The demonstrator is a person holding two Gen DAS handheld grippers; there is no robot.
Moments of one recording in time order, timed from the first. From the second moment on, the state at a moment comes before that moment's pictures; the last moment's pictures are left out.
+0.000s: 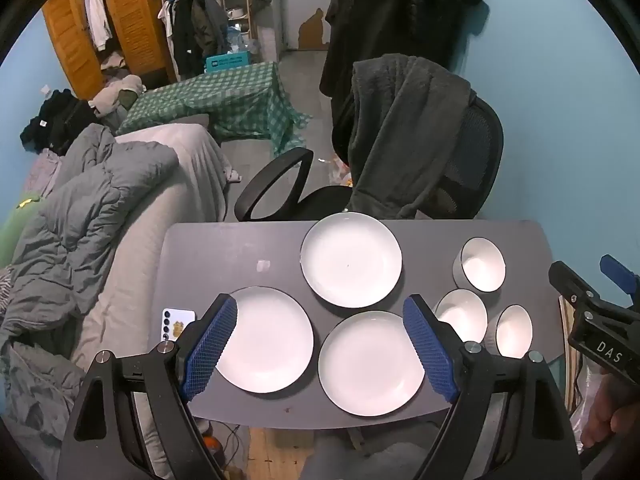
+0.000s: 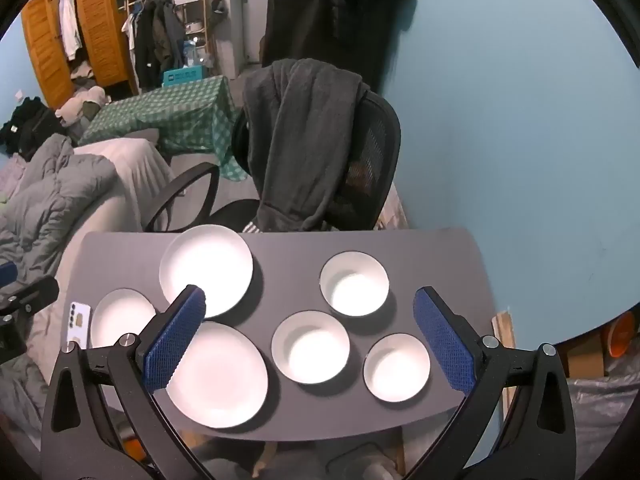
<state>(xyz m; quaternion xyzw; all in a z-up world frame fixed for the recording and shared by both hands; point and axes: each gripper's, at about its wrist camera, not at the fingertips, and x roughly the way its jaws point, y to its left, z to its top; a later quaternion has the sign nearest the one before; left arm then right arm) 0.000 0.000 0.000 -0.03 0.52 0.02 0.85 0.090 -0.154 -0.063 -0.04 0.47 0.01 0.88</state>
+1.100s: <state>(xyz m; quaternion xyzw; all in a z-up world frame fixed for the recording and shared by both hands) -0.006 0.004 -0.004 -0.03 0.52 0.04 0.85 0.087 -0.143 -0.071 -0.05 0.48 0.02 0.88</state>
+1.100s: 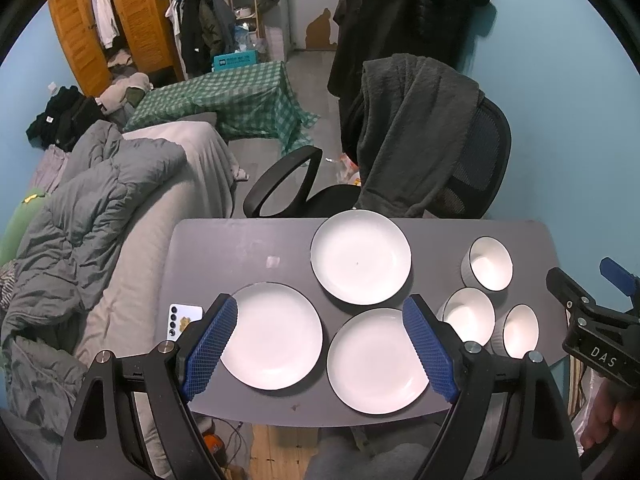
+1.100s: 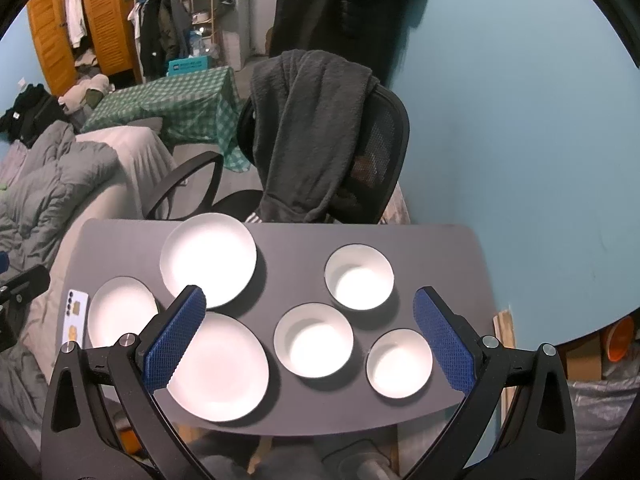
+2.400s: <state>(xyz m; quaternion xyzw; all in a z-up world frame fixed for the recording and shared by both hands) -0.015 0.014 -0.007 -0.04 0.53 0.04 0.85 0.079 -0.129 -0.068 -0.05 0.49 0.03 0.87</state>
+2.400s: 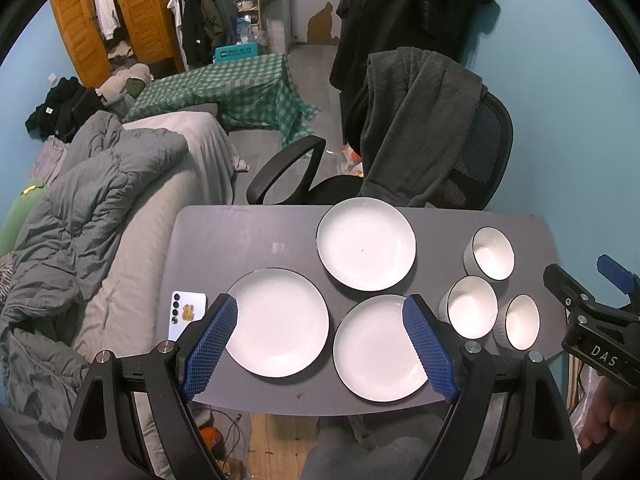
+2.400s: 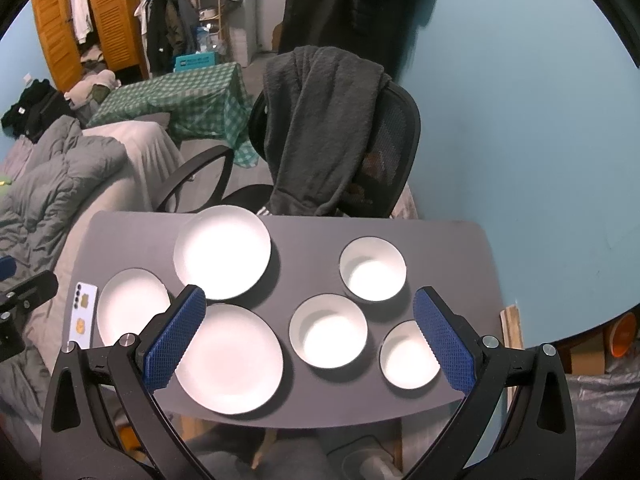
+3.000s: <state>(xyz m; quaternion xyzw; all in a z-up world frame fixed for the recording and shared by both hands) -0.015 0.017 -0.012 -0.04 0.53 0.03 0.84 0.073 -0.122 -0.069 -0.05 0.48 0.02 0.87</state>
